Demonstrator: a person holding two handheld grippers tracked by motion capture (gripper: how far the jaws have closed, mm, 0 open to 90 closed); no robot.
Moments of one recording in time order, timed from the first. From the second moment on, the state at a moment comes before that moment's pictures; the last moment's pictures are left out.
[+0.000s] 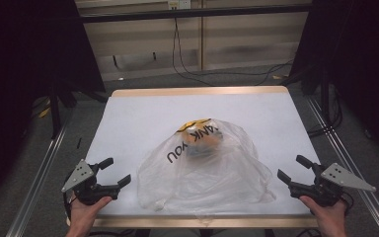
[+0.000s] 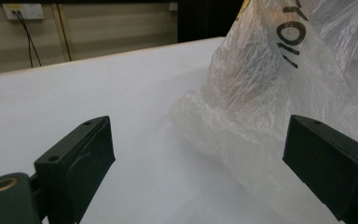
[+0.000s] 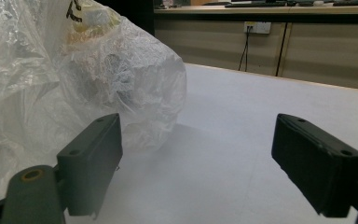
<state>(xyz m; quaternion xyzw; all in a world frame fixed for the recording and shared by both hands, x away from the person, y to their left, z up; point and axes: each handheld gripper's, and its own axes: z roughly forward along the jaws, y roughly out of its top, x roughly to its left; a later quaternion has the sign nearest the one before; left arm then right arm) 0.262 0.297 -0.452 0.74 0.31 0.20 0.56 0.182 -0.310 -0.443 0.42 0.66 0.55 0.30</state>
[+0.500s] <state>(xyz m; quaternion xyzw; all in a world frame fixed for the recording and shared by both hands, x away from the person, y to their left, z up) 0.258 0.284 -0.451 0.76 0.29 0.18 0.55 0.185 -0.311 -0.442 0.43 0.67 0.54 0.27</state>
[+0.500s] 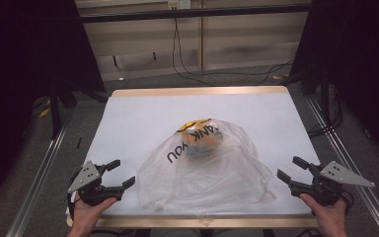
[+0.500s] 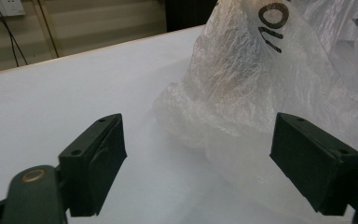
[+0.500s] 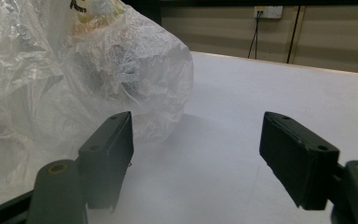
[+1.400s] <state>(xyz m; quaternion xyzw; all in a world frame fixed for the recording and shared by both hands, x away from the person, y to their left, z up) 0.232 0.259 -0.434 0.79 0.22 0.13 0.55 0.159 -0.302 -0.418 0.38 0.72 0.55 0.20</state>
